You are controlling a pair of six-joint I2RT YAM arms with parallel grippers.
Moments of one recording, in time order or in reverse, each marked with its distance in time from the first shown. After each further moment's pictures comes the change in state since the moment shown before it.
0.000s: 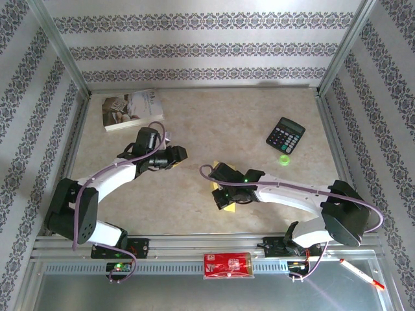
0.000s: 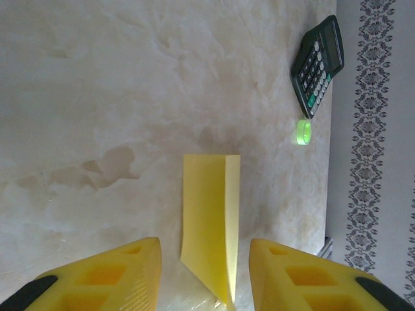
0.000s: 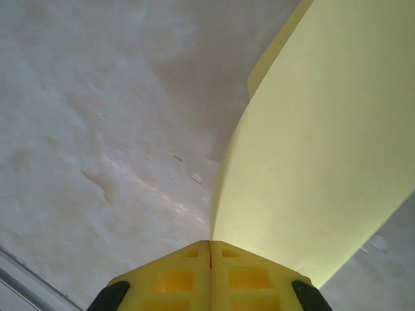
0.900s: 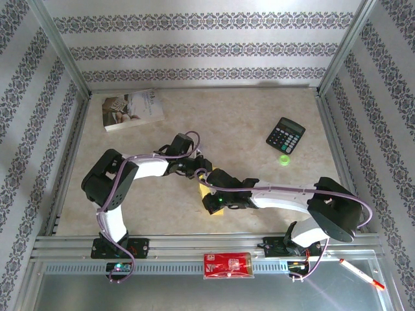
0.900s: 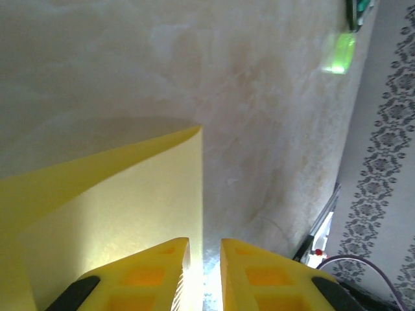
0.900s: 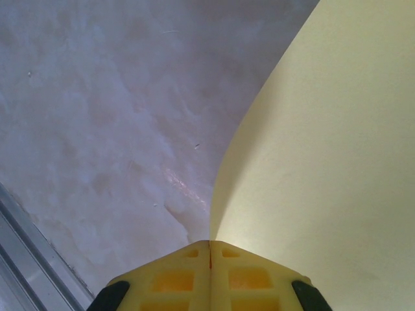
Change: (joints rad) left arm -0.215 0.394 0.161 0.120 0.069 -0.080; right arm 0.037 0.067 -0.114 0.344 -0.146 0.062
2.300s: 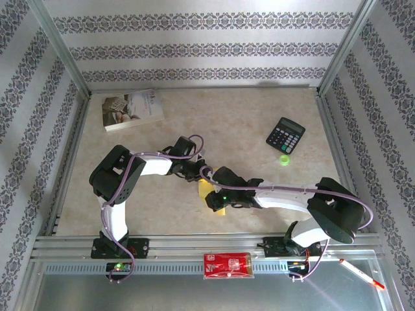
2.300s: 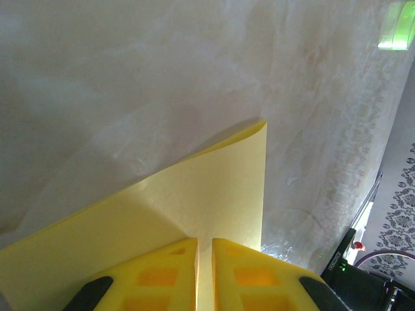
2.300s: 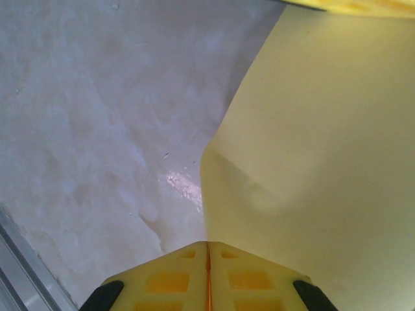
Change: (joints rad) left arm 0.000 0.075 0.024 -0.051 -0.003 0.105; right arm -0.074 -0.018 -0.067 0.082 -0.038 0.000
